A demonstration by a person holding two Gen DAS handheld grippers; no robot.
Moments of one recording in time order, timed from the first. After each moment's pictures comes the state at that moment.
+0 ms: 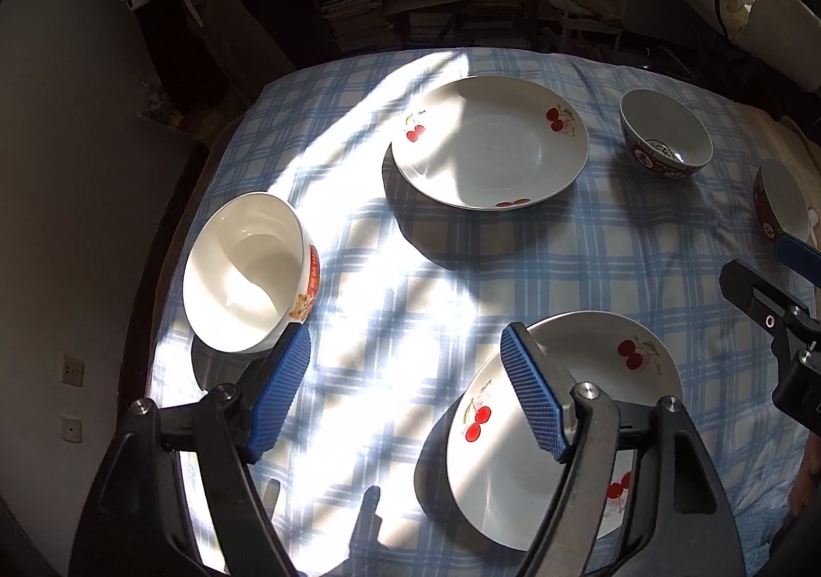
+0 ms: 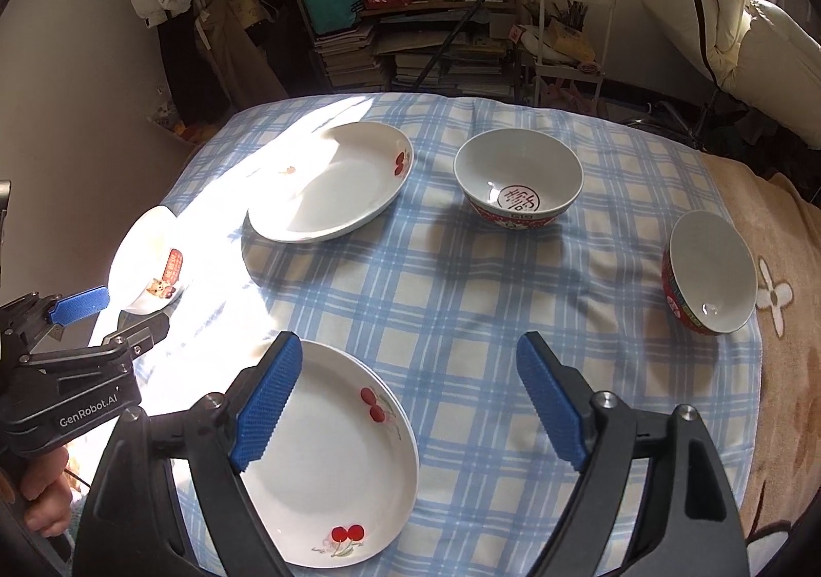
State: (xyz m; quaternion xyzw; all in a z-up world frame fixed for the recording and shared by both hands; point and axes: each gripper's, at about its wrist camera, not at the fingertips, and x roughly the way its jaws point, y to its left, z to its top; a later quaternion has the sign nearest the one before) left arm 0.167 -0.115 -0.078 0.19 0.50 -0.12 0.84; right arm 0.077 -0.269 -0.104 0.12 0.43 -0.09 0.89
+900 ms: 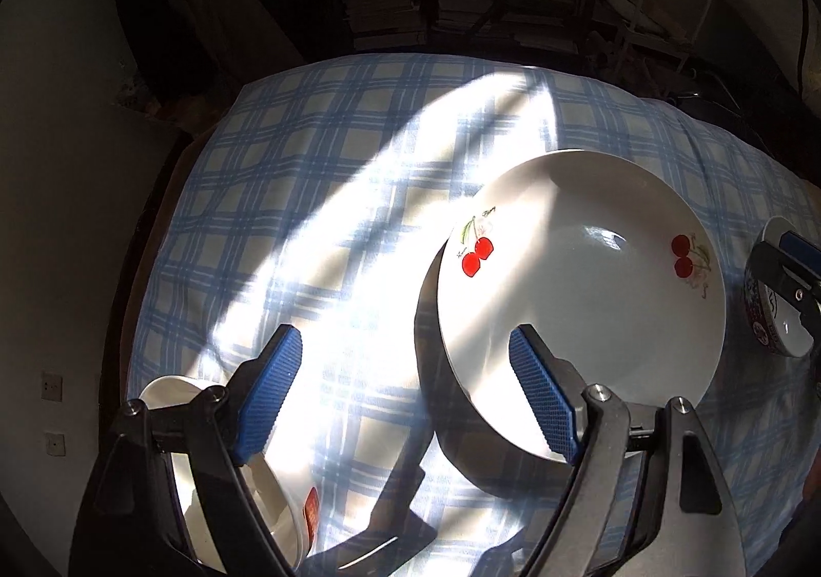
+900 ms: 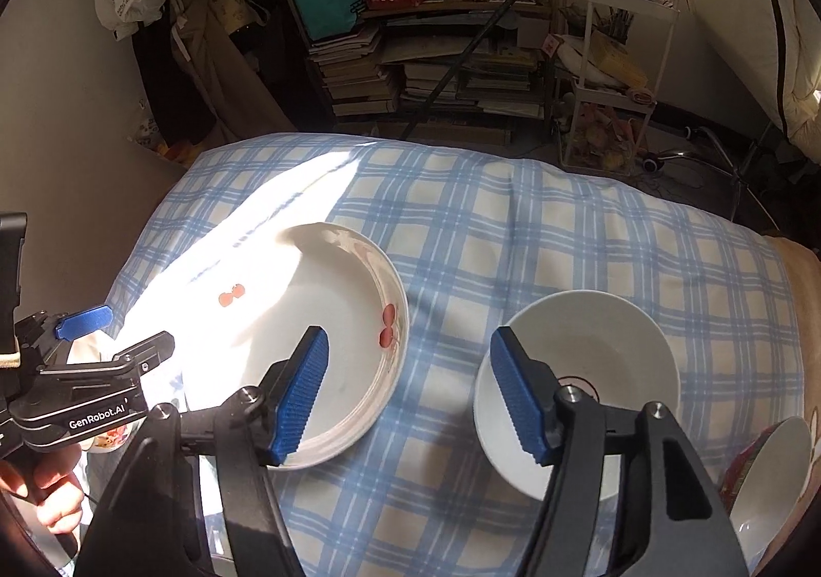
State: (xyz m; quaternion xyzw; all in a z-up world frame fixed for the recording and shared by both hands) left arm 0.356 -0.141 -0.140 0.15 0.54 -0.09 0.82; right arm 0.263 -0.328 -0.131 0.13 0.45 -0.06 0.88
